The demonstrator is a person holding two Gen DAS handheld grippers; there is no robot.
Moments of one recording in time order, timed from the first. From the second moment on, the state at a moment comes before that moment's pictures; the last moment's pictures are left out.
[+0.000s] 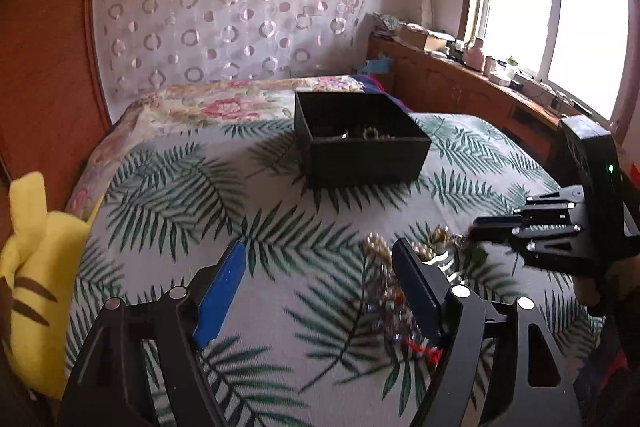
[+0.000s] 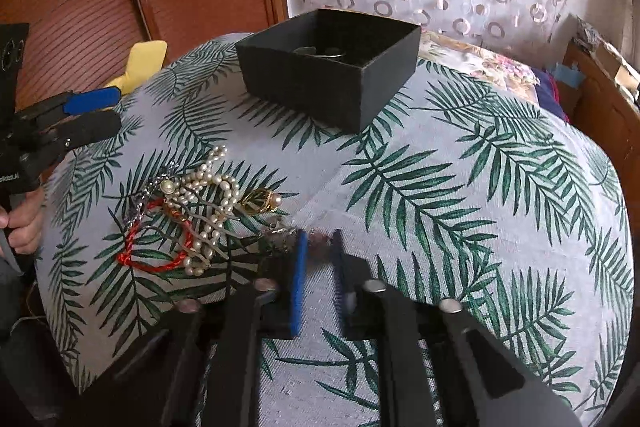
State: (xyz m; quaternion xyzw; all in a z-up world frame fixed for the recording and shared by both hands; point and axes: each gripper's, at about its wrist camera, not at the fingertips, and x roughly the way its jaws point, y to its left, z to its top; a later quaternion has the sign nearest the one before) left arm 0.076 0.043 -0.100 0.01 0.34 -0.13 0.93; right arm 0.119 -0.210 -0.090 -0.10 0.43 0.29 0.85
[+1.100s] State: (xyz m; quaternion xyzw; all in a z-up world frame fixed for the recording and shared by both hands) left arm 0.079 0.008 -0.137 -0.02 0.42 -0.17 0.89; right arm 0.054 -0.236 -0.081 -0.04 0.39 0.28 0.88
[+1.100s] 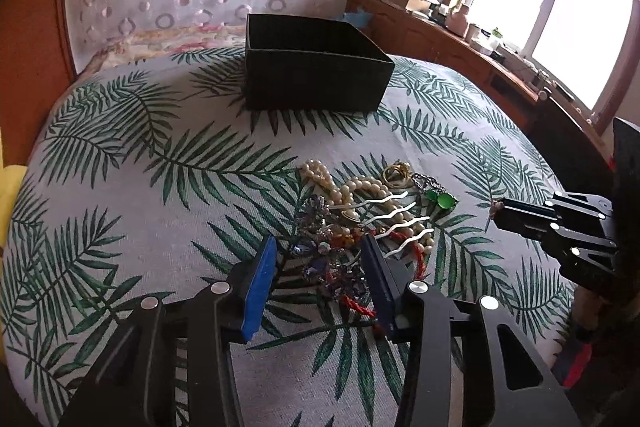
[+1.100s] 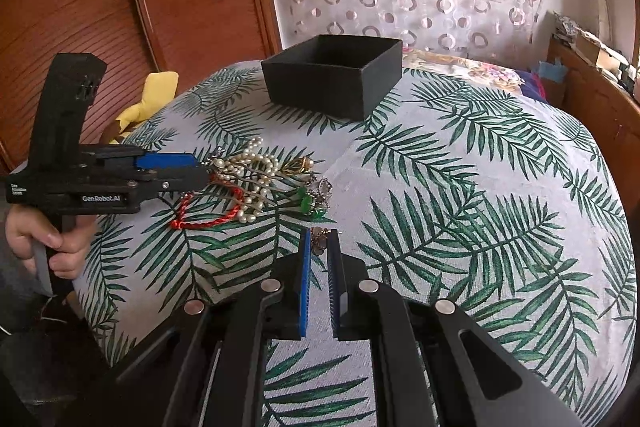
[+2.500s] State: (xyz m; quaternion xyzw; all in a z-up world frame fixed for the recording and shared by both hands) left arm 0.079 0.031 -0.120 0.01 0.40 -0.14 0.91; right arm 0.058 -0.229 -0.080 -0.05 0.39 0.28 0.88
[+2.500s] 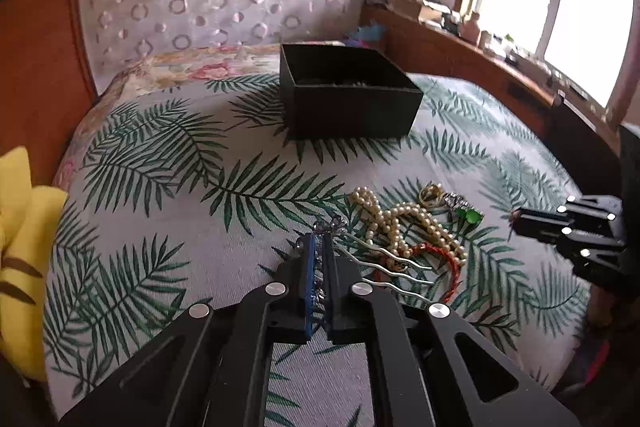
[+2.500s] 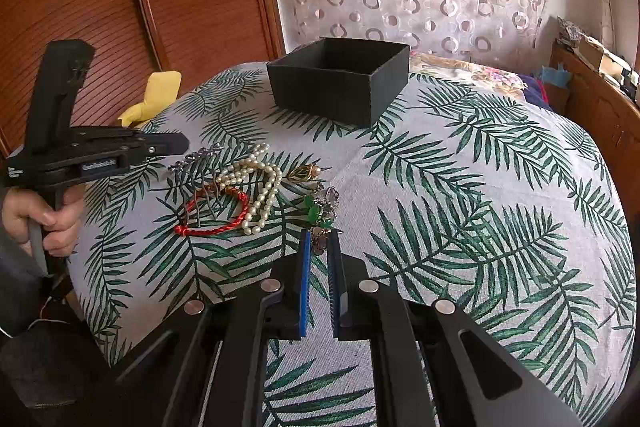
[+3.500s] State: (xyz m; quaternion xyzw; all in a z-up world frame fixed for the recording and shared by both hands) left arm 0.094 0.039 -0.088 0.01 0.36 -0.13 0.93; right arm 0.091 -0.216 -0.053 -0.06 0.36 0.29 0.88
